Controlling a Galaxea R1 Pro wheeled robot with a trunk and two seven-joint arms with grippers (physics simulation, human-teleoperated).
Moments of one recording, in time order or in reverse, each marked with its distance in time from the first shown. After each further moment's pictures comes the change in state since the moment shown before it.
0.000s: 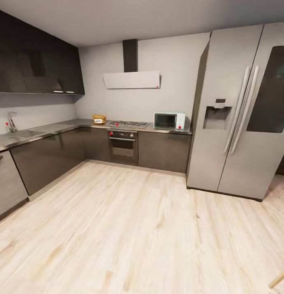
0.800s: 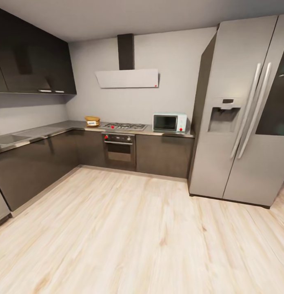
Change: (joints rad) left arm 0.000 0.000 -0.001 0.002 0.000 0.004 0.000; right arm 0.000 0.001 0.000 0.000 0.000 0.000 -0.005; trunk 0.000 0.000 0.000
